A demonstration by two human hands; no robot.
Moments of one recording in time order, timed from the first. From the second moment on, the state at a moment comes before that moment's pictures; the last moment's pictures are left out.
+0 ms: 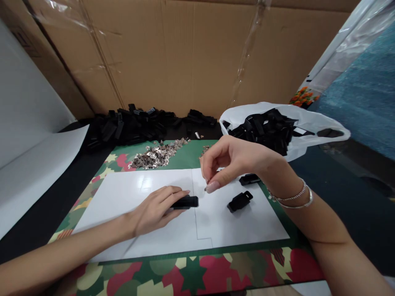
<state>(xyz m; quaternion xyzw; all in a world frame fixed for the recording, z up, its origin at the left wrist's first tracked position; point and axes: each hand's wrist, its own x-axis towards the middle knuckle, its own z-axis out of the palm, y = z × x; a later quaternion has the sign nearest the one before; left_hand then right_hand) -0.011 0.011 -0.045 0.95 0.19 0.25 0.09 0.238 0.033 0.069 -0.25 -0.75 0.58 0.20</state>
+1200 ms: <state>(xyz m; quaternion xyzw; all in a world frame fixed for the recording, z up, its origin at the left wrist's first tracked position) -0.008 -0.004 -0.002 0.87 0.30 0.36 0.12 0.213 0.008 0.057 -0.43 -0.79 0.38 0.22</state>
